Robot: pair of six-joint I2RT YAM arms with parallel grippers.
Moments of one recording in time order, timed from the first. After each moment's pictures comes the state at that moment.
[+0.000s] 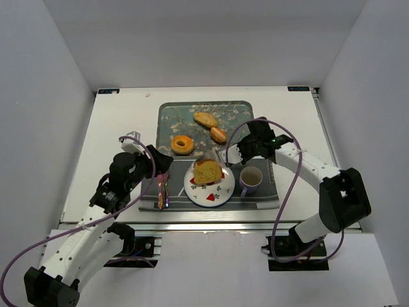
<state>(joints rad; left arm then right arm) -0.41 0.70 0.57 -0.21 0.02 -0.65 0.51 1.49 1.02 -0.44 -0.32 -1.61</state>
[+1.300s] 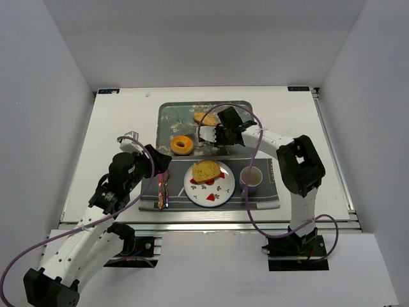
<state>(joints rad) -0.41 0.69 0.57 -0.23 -0.01 -0.65 0.61 1.99 1.43 -0.34 -0.08 -1.12</state>
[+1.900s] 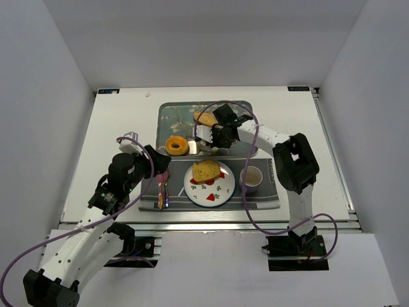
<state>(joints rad) -0.41 0.68 0.57 -0.24 -0.02 -0.65 0.62 2.03 1.55 -0.56 -0.23 -1.05</state>
